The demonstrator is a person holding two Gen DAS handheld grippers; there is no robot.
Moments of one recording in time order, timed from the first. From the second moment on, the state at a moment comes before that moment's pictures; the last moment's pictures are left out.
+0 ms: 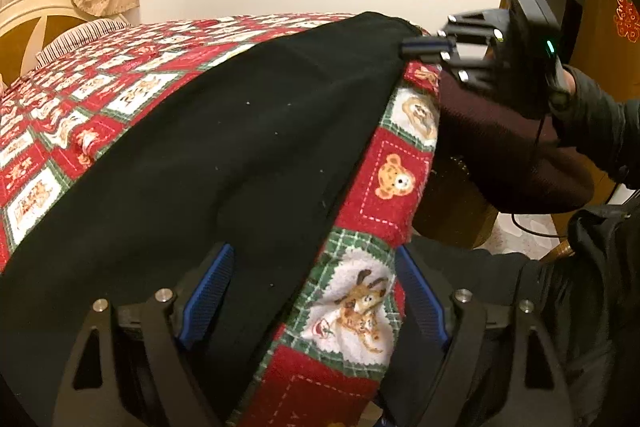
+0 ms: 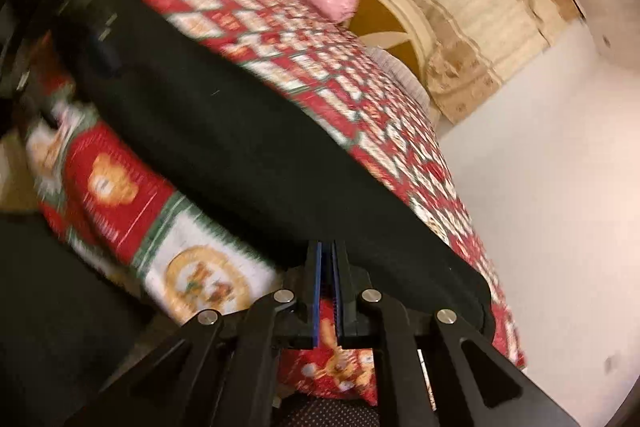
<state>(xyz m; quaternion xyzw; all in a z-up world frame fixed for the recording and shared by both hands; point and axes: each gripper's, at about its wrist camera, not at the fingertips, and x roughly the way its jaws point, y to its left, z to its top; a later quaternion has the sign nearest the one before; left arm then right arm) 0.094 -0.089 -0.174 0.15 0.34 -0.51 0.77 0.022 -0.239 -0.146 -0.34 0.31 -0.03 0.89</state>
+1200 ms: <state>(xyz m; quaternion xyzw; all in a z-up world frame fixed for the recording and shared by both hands) 0.092 -0.082 -0.167 0.14 0.32 -0.47 0.81 0.108 -0.425 -0.120 0.01 0.37 -0.17 0.91</state>
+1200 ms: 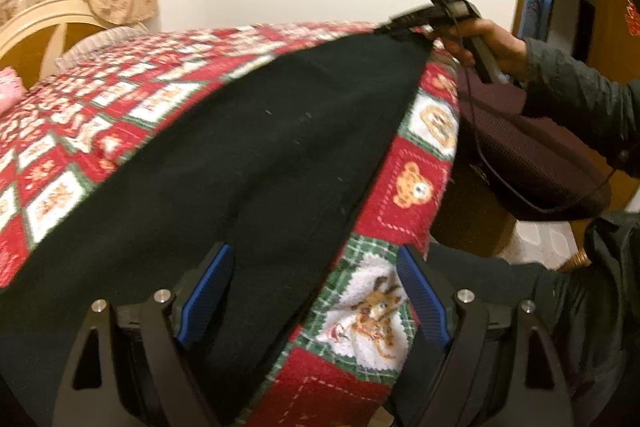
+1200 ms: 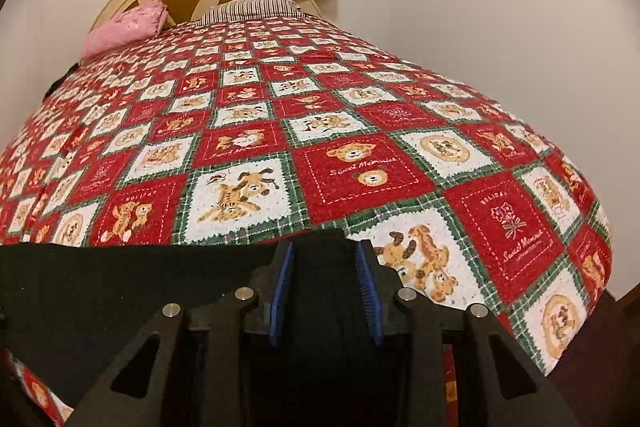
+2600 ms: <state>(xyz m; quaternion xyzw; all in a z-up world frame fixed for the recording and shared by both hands) 0.095 0.121 -0.191 0.04 0.31 -0.21 0.92 0.281 0.034 -0.192 0.10 0.55 0.33 0.76</state>
